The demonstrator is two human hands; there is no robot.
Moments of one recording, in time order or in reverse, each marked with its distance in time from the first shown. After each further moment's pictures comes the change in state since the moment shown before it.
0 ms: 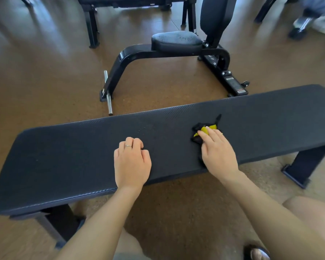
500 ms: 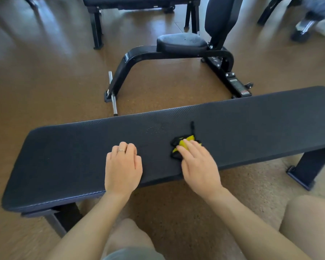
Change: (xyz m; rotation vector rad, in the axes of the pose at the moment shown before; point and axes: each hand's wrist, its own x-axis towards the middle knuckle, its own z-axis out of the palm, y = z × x) left_hand -0.004 -0.050 -0.023 0.118 -0.055 0.091; right_hand -0.039 -0.075 0.008 0.112 0.042 -0.226
